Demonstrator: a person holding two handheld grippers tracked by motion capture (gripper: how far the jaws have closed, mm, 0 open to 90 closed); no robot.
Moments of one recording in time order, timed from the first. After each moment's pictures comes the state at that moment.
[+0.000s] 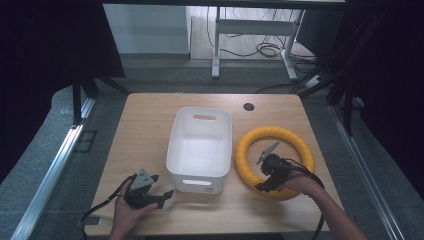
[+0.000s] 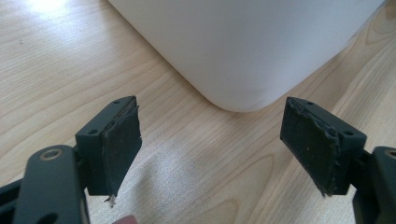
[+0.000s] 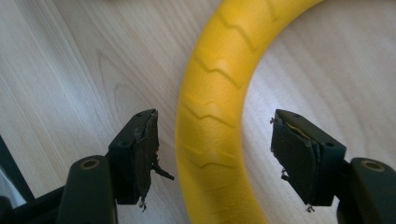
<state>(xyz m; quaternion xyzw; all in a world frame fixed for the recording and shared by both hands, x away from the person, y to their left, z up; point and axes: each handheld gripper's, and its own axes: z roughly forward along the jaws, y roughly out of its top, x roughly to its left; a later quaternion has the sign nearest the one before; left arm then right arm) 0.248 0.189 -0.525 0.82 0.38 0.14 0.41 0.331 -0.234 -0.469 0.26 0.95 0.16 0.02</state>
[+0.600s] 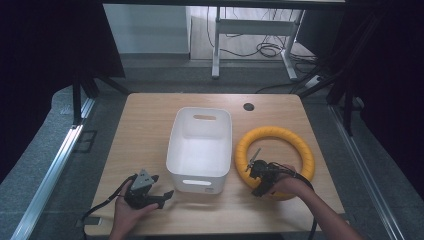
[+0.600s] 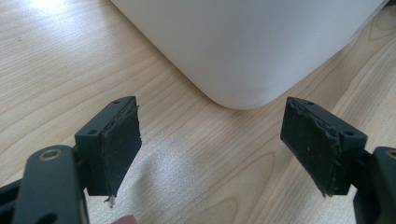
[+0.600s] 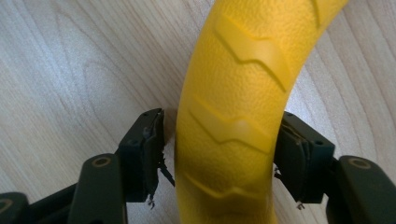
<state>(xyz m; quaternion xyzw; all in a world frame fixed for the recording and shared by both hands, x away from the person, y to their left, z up) 0.248 0.188 -0.526 0.82 0.38 0.14 0.41 0.337 -0.207 -0.502 0.24 0.97 0.07 0.02</state>
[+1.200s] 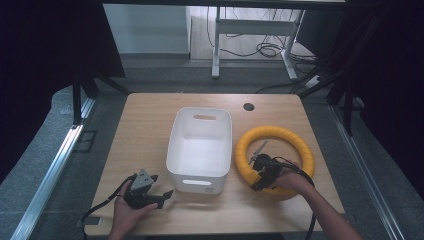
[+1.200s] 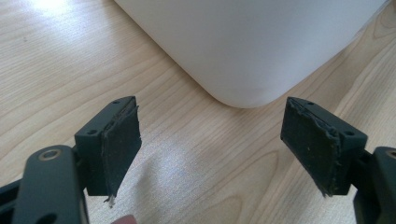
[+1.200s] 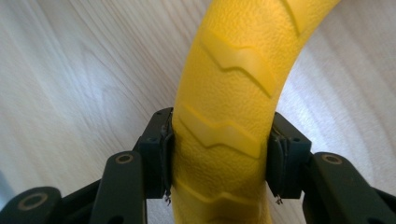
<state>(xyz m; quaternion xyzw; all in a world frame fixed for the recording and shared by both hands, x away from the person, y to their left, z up) 0.248 0.188 -0.526 0.82 0.38 0.14 0.40 0.350 -0.219 -0.490 0.27 0.95 0.13 -0.03</state>
